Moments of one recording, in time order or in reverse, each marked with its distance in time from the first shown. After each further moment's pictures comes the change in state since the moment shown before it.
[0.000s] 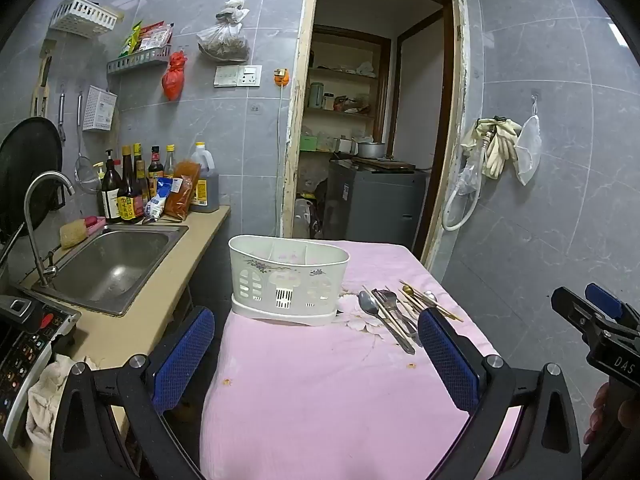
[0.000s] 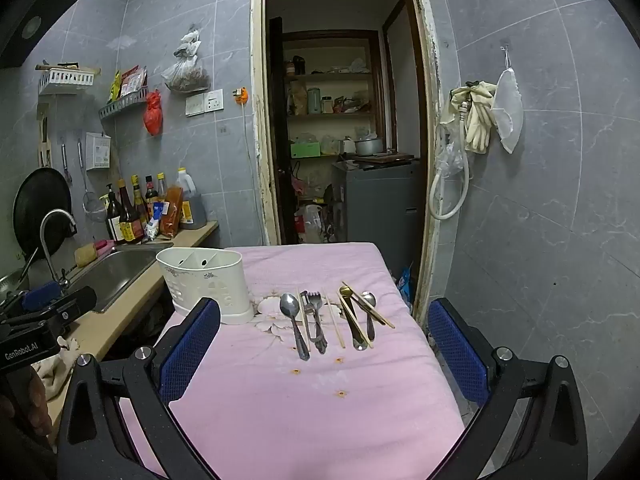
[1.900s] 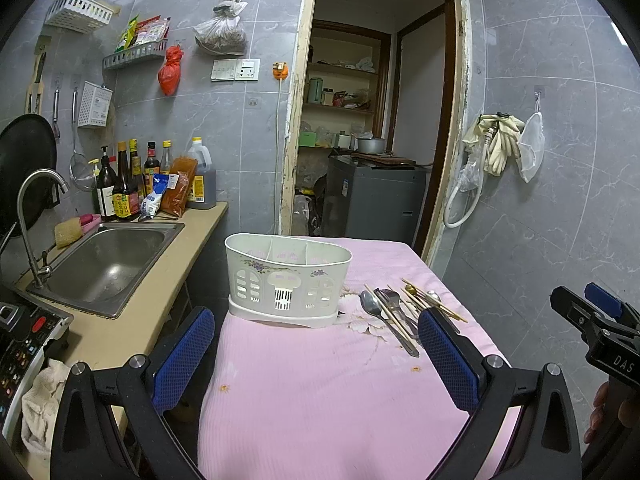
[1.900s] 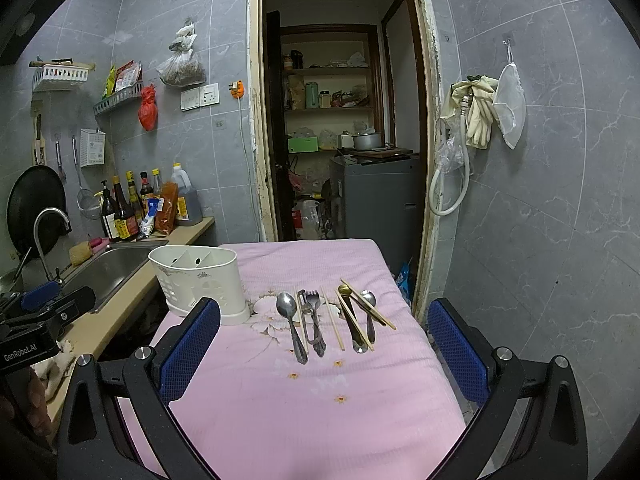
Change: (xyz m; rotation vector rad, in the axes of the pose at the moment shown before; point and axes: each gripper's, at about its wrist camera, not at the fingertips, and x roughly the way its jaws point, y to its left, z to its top) left arm 0.000 0.000 0.000 0.004 0.011 0.003; right arm 0.009 0.006 0.003 0.002 0.014 0.000
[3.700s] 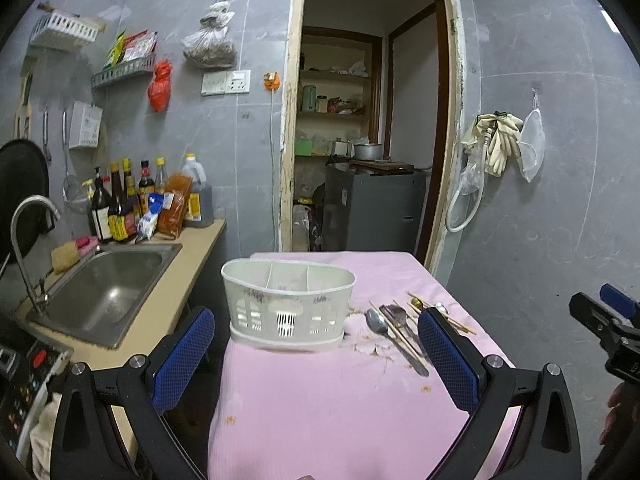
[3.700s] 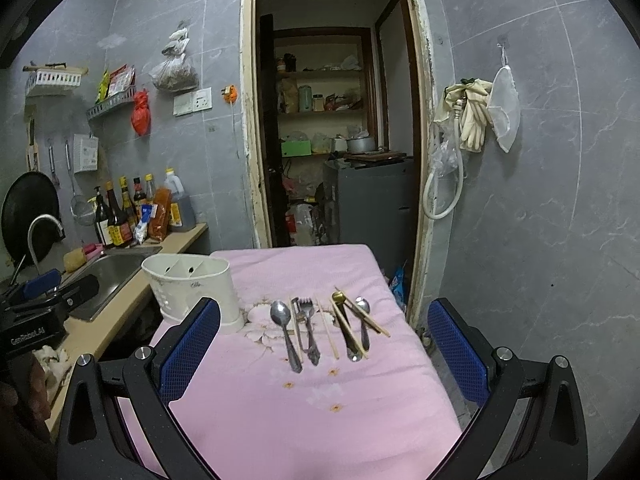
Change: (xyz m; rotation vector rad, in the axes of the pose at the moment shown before) left arm 0.024 -0.009 0.013 0.049 -0.038 0.011; right arm 0.001 -0.013 0.018 0.017 -0.027 -0.024
